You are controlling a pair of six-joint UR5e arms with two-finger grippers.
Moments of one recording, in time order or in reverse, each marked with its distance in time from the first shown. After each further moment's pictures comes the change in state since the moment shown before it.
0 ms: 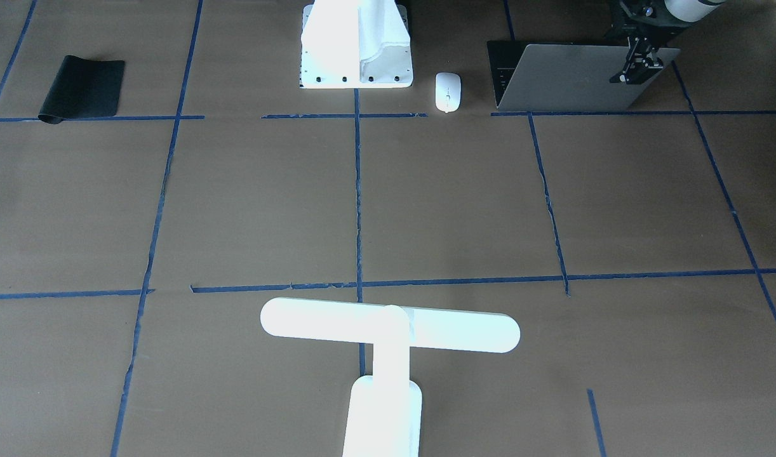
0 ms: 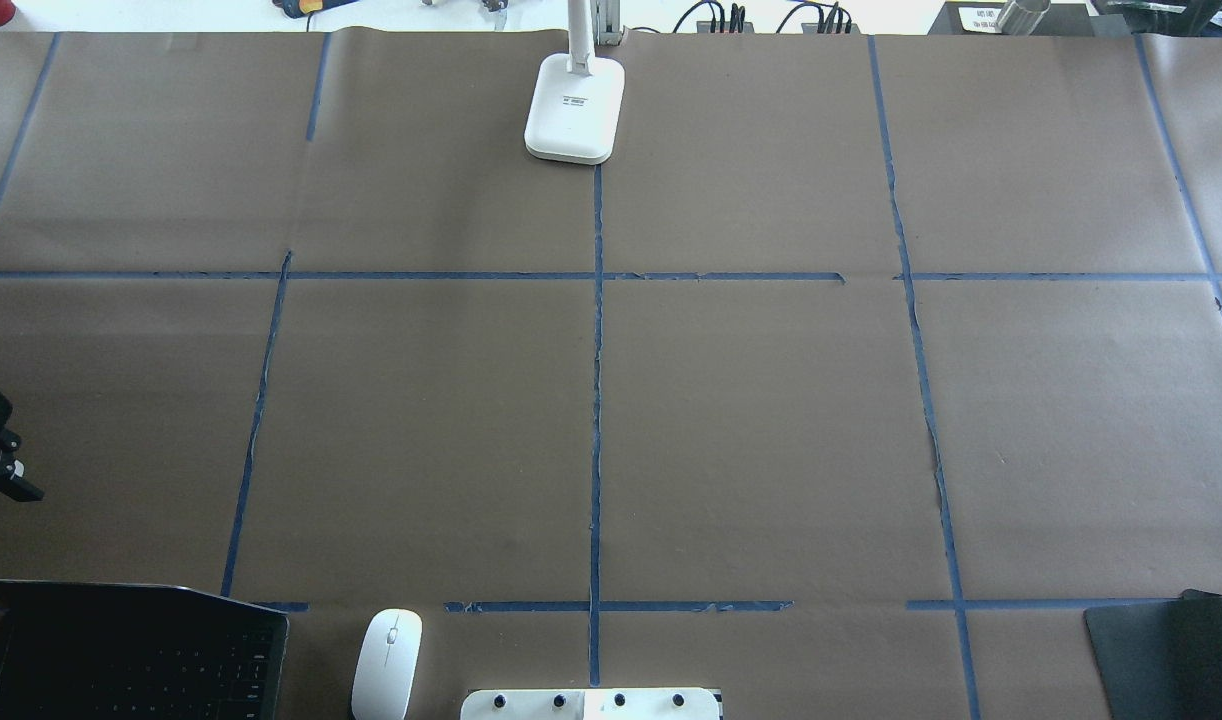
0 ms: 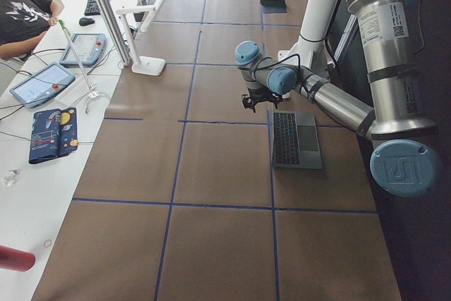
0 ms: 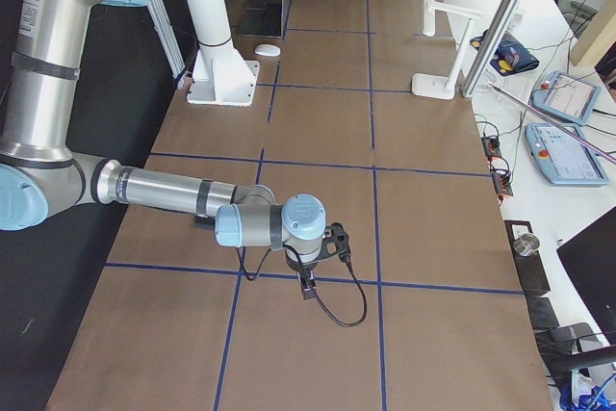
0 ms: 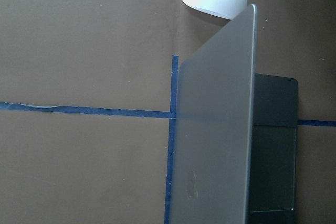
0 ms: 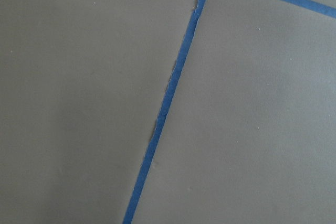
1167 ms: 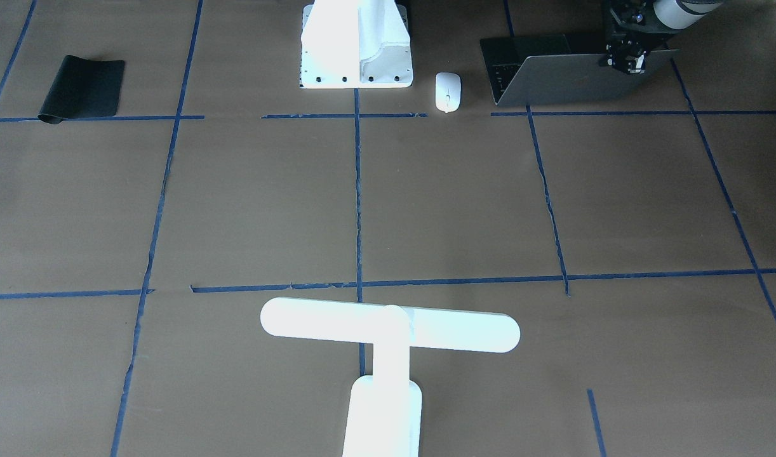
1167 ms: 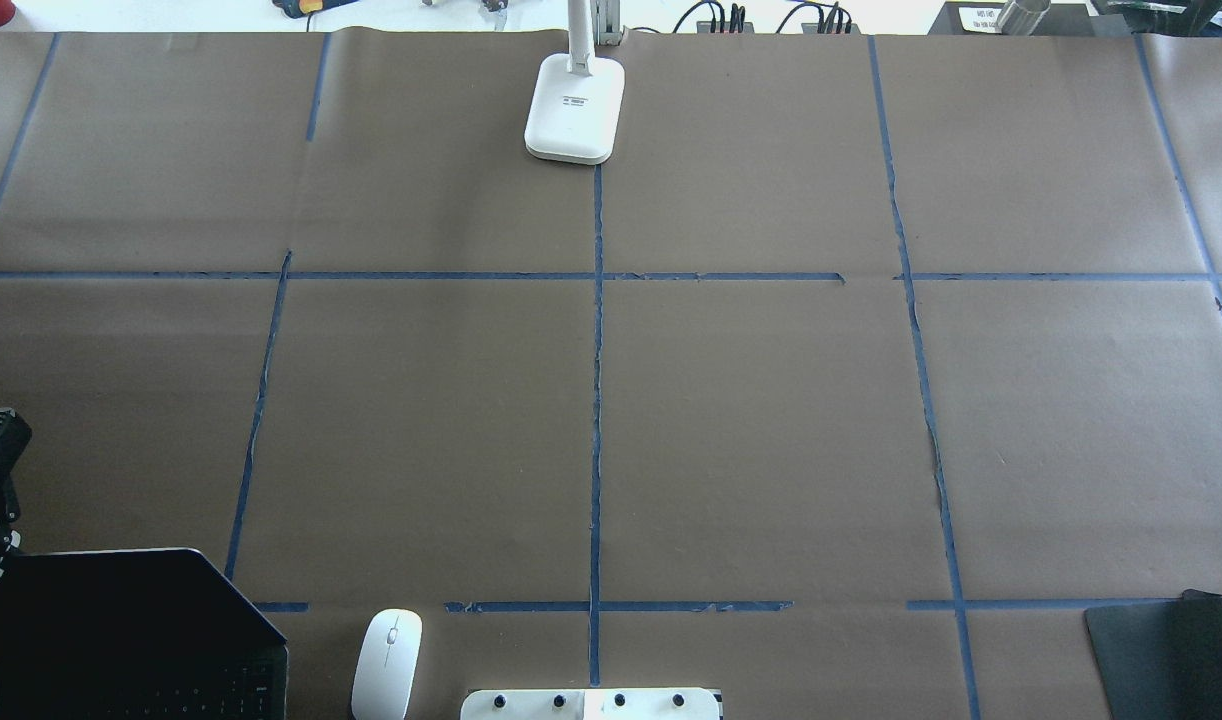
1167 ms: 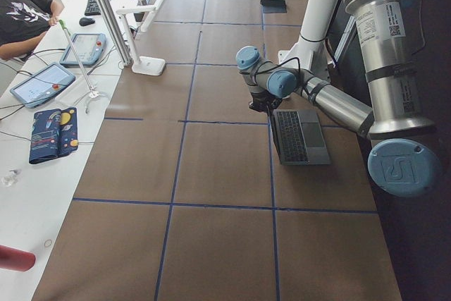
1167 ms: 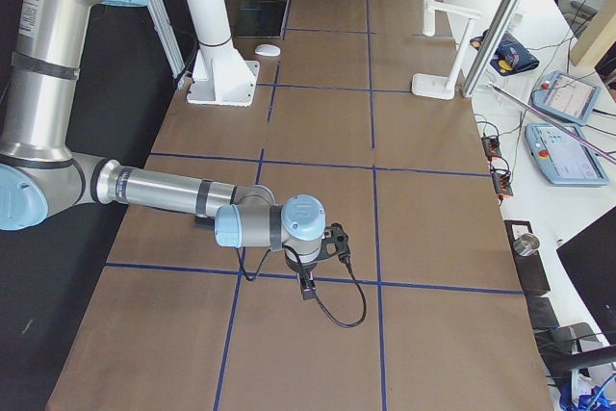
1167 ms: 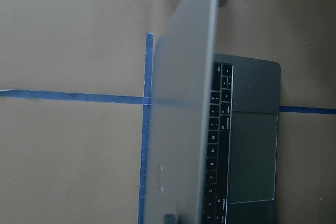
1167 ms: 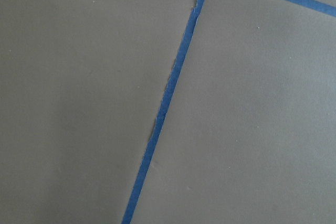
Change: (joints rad) left arm 0.034 -0.001 0.013 -0.003 0.002 0.003; right arm 0.000 0.001 -0.001 0.000 -0.001 0.000
